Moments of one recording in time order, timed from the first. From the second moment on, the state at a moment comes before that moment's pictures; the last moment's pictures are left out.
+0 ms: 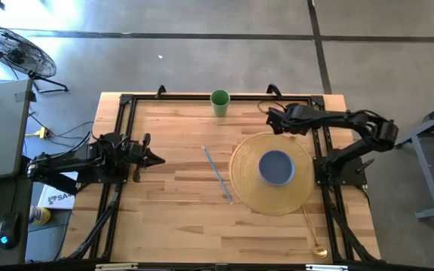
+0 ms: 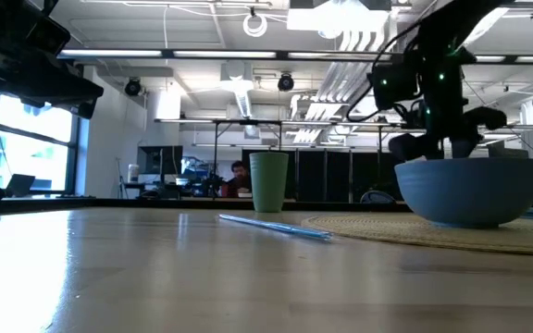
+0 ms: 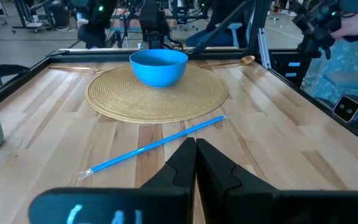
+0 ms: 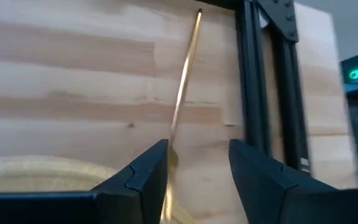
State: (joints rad) left arm 0.17 0.02 0.10 -0.23 0.29 0.05; right arm -0.51 1.43 0.83 -0.98 0.63 1.01
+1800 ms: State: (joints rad) left arm 0.17 0.02 0.10 -0.23 0.30 0.05; right arm -0.64 1.43 0.41 -0.18 0.62 1.04
